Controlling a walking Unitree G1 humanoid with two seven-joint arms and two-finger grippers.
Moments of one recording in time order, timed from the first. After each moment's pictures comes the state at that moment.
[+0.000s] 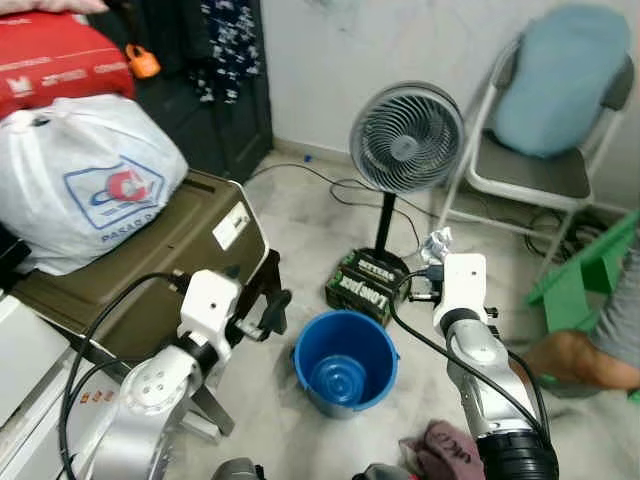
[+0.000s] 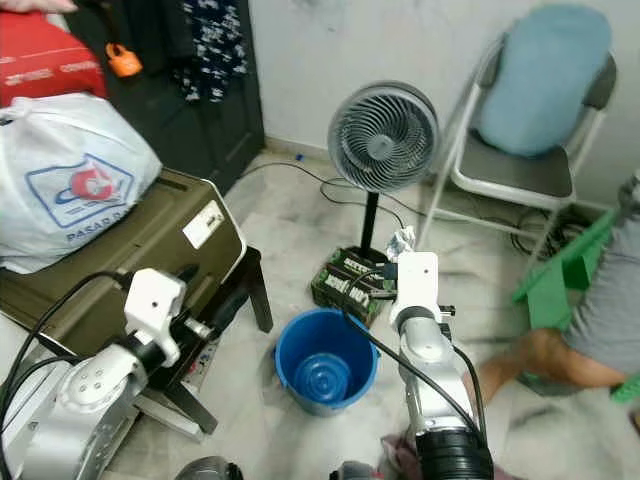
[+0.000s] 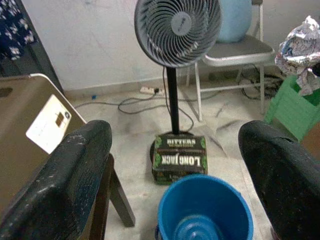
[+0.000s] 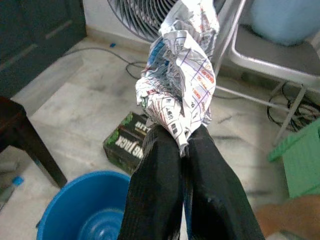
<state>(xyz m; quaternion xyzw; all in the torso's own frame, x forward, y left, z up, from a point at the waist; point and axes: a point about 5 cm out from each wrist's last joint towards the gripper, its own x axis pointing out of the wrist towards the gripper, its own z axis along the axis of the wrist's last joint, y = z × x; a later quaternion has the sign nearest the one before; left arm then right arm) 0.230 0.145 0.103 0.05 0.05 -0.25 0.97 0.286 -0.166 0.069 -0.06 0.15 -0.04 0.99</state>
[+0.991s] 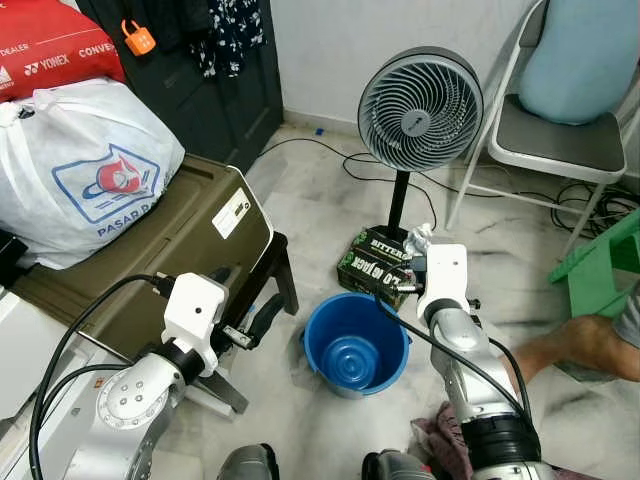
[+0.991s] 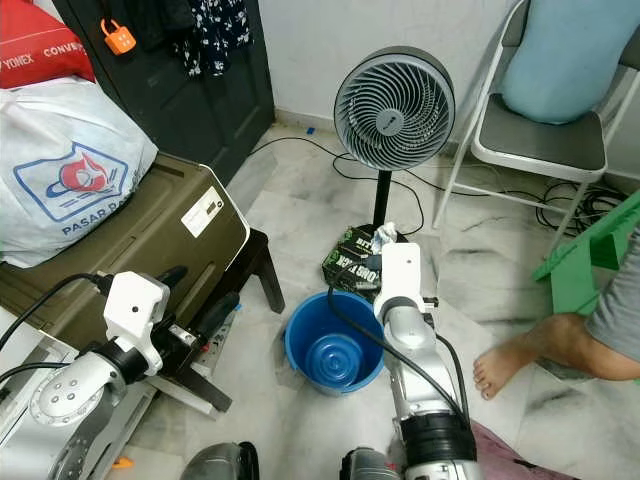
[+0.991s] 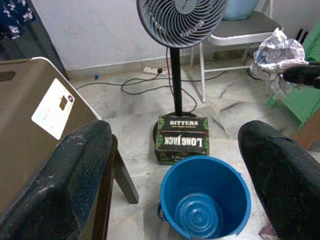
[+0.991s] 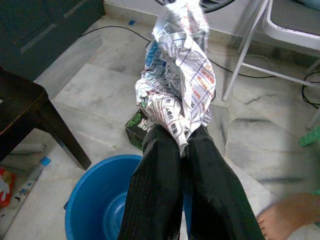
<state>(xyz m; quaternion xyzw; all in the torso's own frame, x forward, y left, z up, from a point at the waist) 0.215 0.151 0.121 0.05 0.05 -0.25 0.97 0.297 -0.148 0.071 -0.04 0.16 -0.02 0.99</state>
